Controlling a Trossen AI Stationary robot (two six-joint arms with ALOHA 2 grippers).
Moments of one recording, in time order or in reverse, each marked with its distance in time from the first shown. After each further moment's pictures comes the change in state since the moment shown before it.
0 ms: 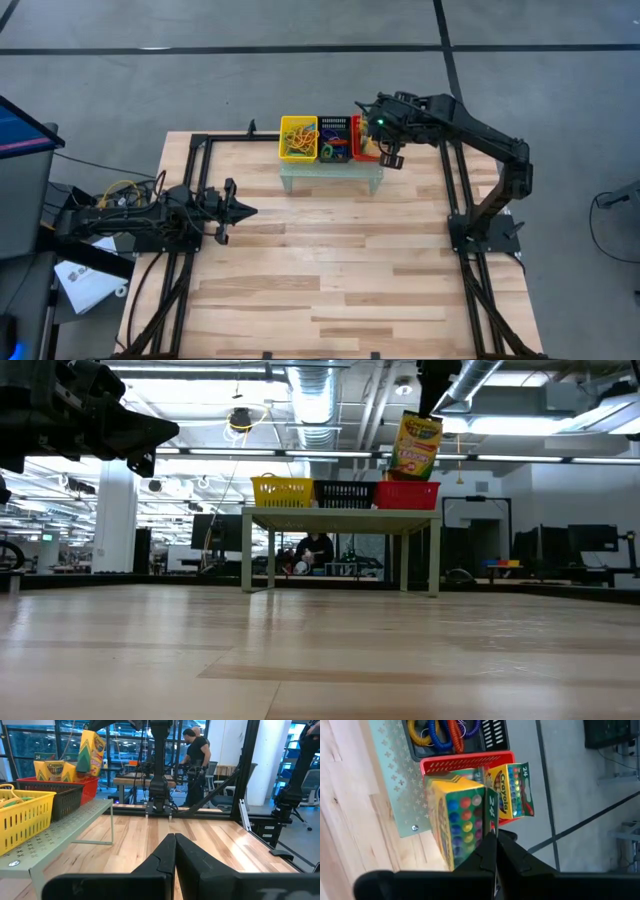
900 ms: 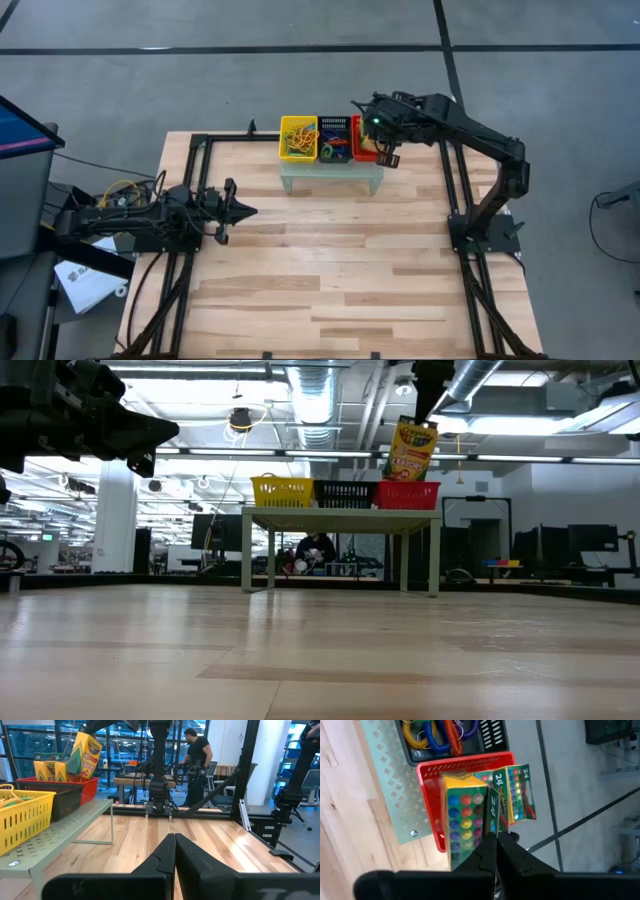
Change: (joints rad) left arm 0.000 0.000 0.000 0.000 0.000 0.000; right arm -0.011 0.027 -0.001 0.017 -0.001 0.019
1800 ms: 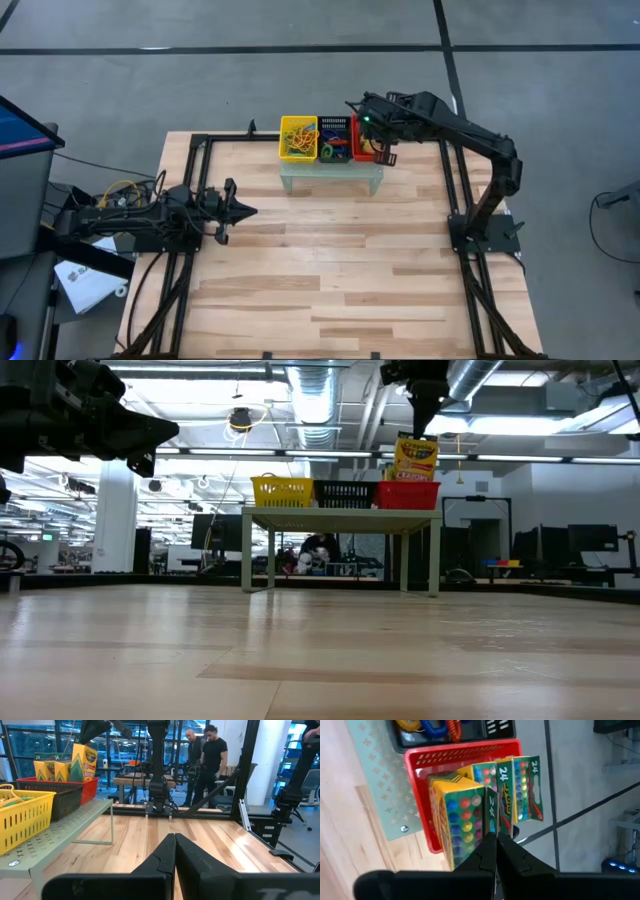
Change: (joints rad) left arm 0.000 0.000 0.000 0.000 0.000 0.000; right arm -0.040 0.055 0.000 -0.013 -0.002 -0.039
